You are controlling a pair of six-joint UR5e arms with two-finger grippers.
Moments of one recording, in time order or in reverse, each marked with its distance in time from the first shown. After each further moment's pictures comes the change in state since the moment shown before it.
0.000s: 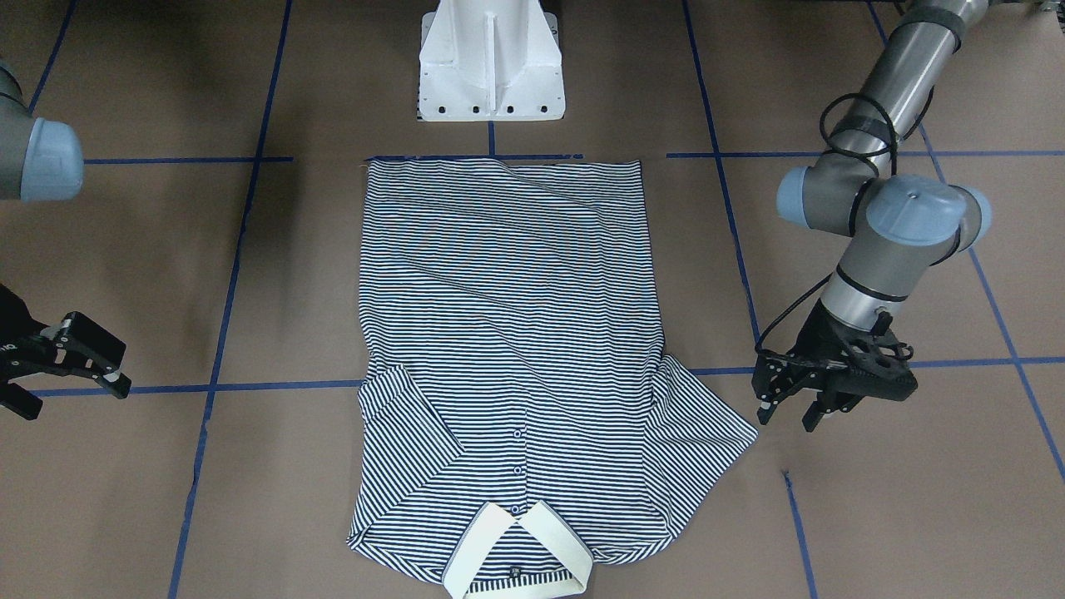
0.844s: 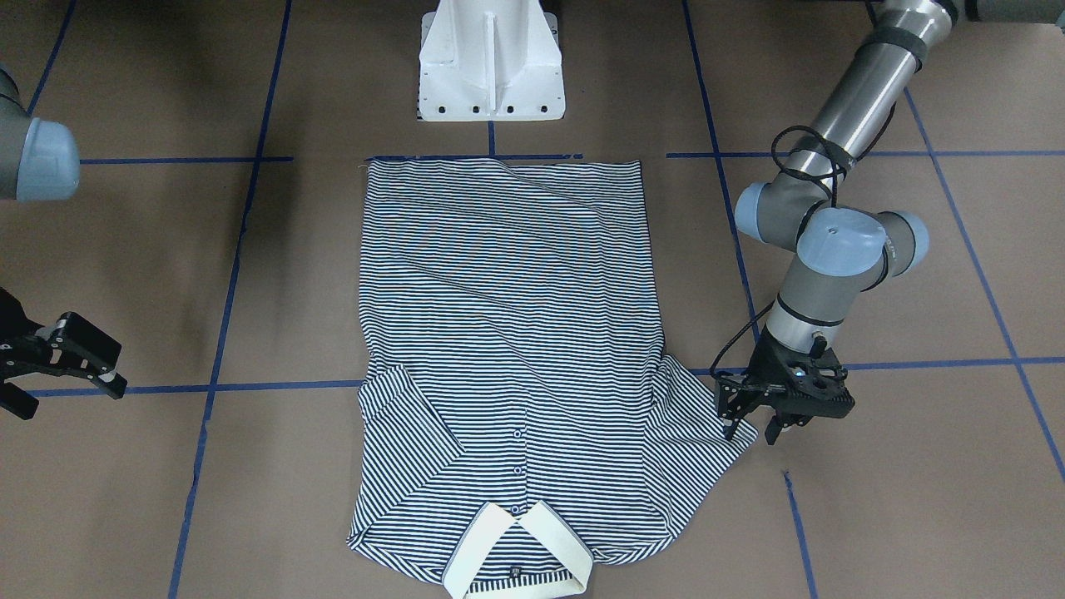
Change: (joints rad) left arm 0.072 -0.069 0.117 -0.008 0.093 -0.027; right arm 0.001 -0.004 -0.001 0.001 -0.001 0.003
